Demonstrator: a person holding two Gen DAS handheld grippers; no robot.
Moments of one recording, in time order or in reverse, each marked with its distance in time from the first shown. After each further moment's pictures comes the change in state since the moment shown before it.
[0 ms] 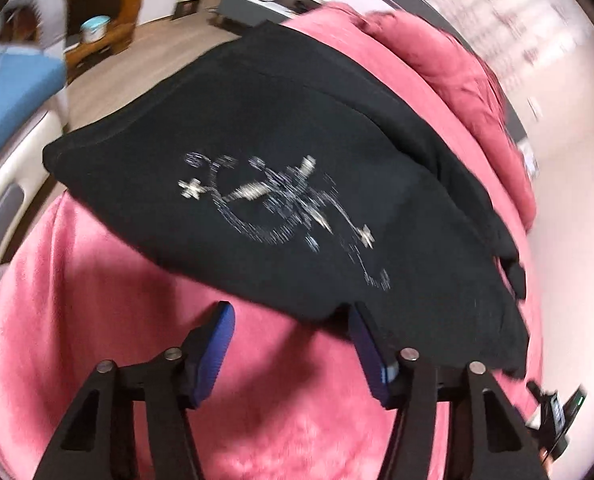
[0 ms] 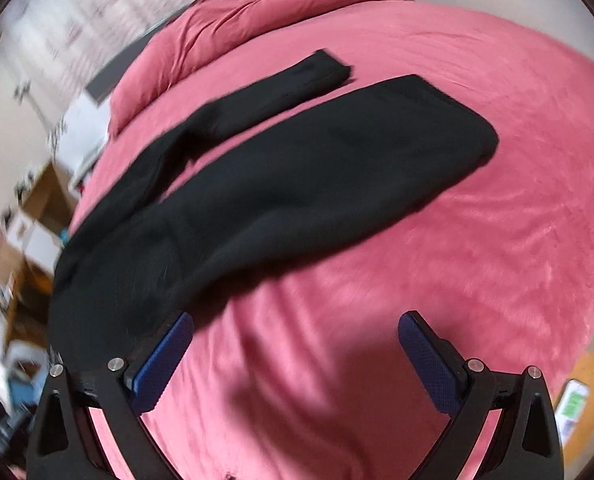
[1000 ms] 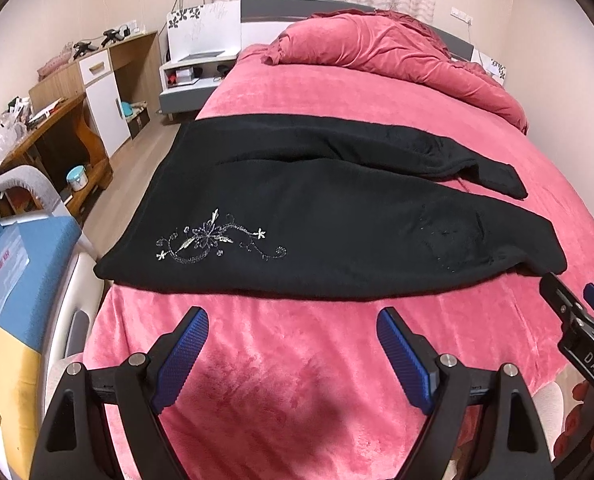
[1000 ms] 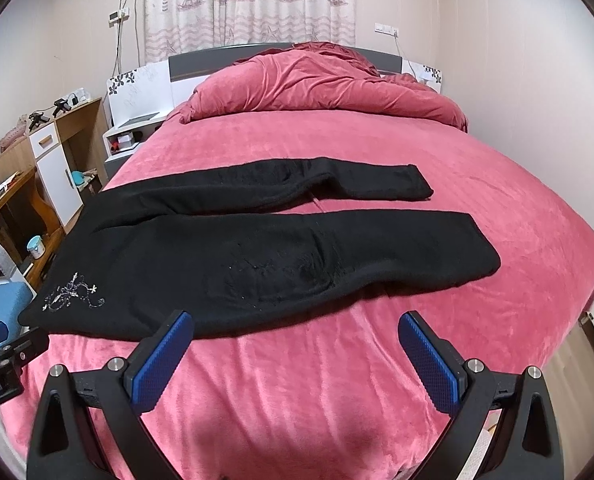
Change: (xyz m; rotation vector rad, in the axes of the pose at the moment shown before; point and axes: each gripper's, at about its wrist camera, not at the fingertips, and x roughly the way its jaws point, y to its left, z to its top) left arm -0.081 -0.136 -0.076 0.511 -0.147 0.228; right arm -0.088 0.191 -0.108 -0.501 -0.217 -0.156
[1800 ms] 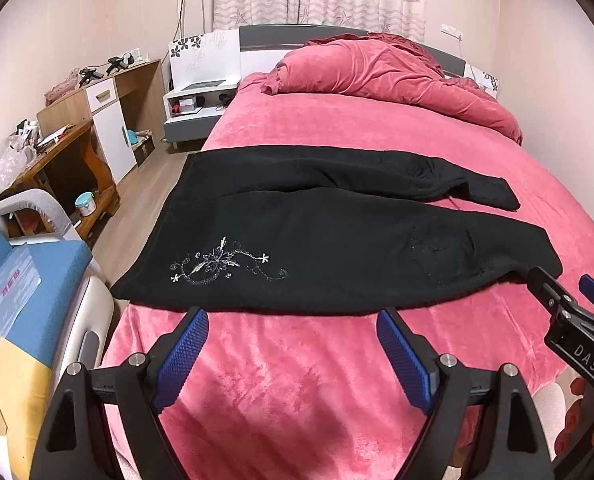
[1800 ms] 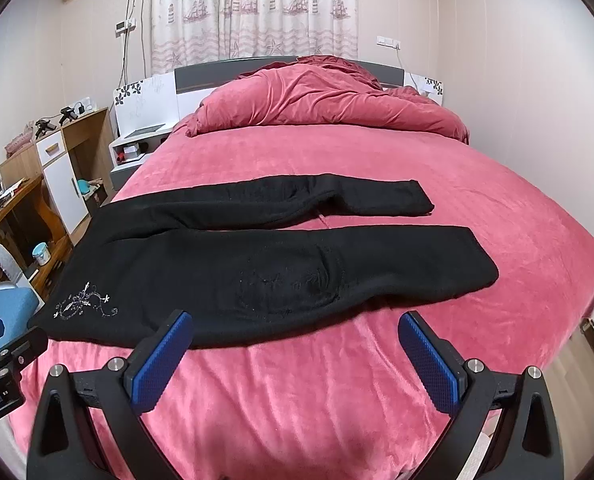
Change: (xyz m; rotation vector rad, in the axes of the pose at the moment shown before) left arm -0.036 -0.005 -0.006 0.026 -0.107 0.015; right arm -0.027 0.008 0.005 -0.007 -0.056 0.018
